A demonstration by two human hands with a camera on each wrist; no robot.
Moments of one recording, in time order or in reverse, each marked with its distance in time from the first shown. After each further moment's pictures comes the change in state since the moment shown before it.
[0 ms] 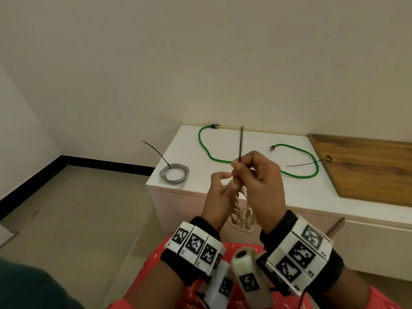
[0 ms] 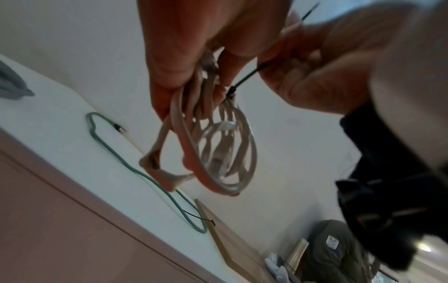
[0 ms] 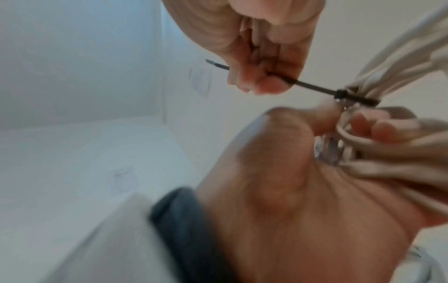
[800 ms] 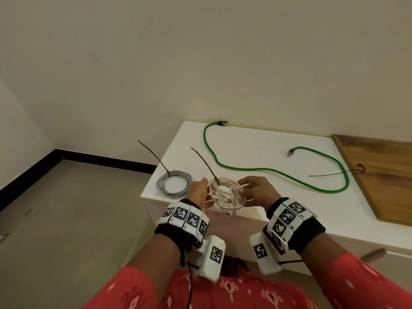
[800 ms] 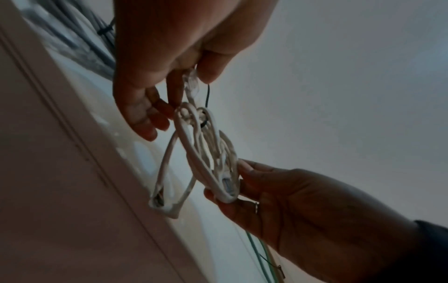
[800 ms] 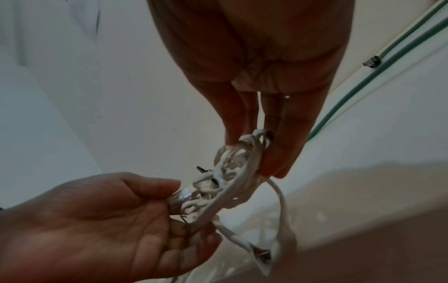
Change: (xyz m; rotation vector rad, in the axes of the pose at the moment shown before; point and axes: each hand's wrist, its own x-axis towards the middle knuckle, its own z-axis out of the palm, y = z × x) left_hand 0.143 -0.065 -0.063 -0.106 0.249 -0.517; right_hand 0.113 0.158 -0.005 -0.208 -0.318 0.745
